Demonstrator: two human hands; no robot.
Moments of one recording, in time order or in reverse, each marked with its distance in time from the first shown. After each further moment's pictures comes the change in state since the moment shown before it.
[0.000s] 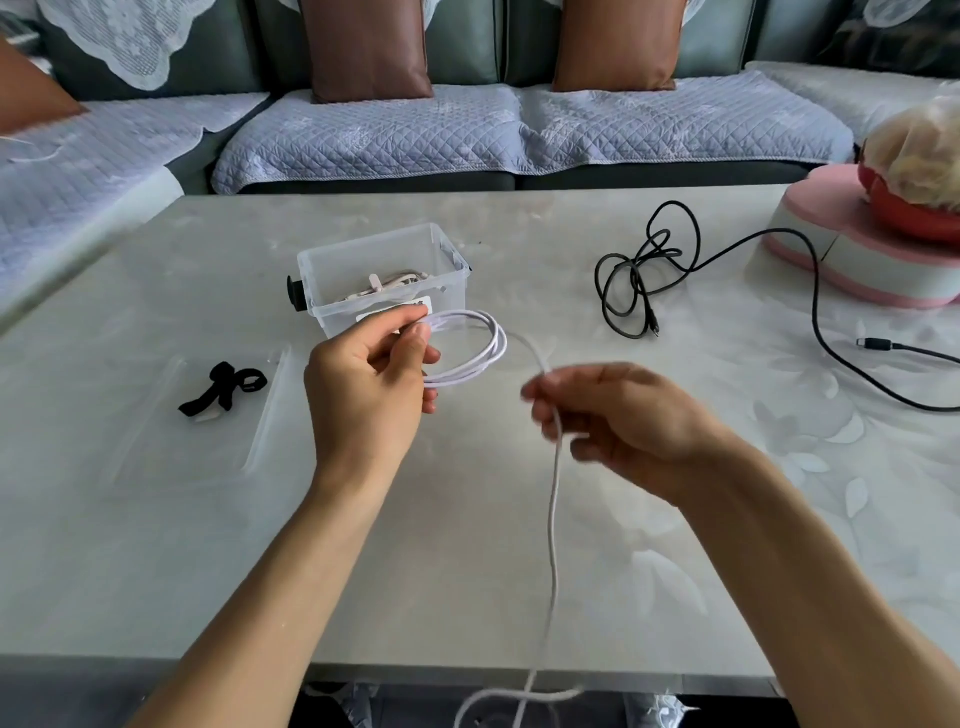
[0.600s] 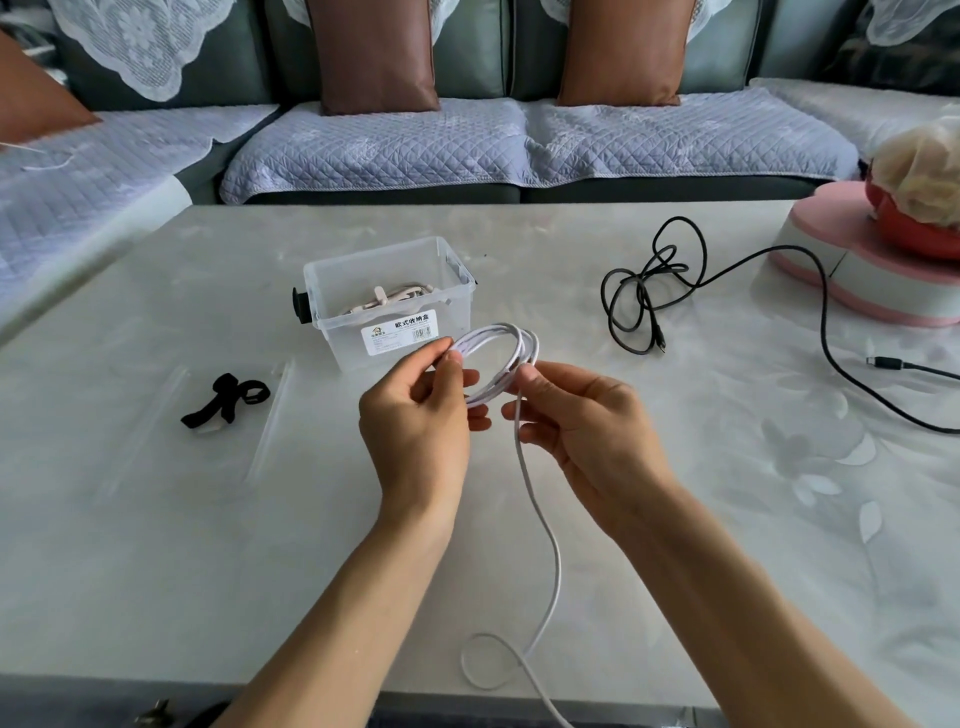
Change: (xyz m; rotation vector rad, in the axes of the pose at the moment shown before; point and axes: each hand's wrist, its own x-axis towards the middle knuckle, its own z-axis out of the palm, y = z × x) left_hand -0.014 -0.012 0.037 -0.180 0.151 -0.161; right_hand 0.016 0.014 0.036 0.254 0.247 -0.246
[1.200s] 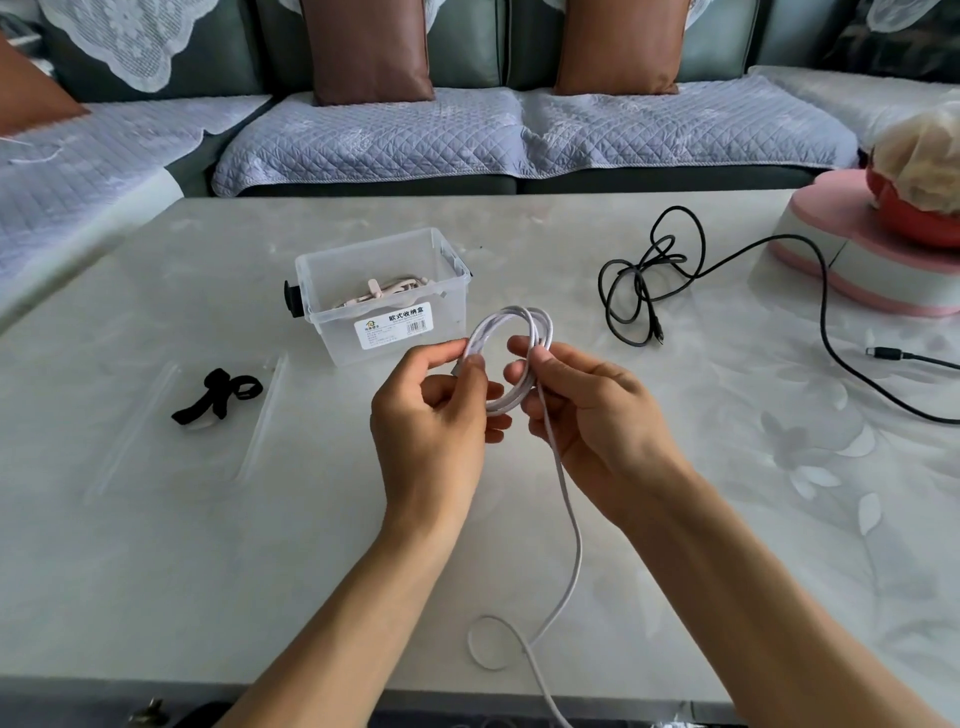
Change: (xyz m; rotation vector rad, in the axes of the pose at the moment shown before) left_hand -0.017 0.010 0.000 0.018 -0.141 0.041; right_hand 0.004 -0.004 -0.008 0.066 -0.065 0.055
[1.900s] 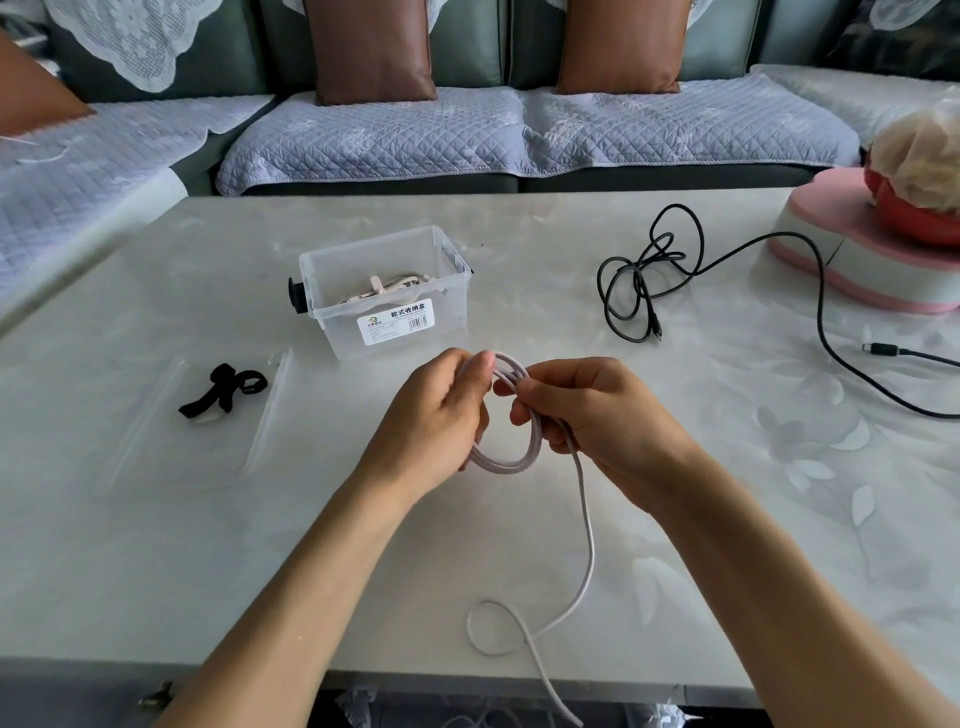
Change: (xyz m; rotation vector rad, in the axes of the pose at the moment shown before) left_hand 0.019 0.003 -0.020 0.403 -0.487 0.012; right_hand -0.004 -0.009 -0.013 -0.528 -0.099 -0.010
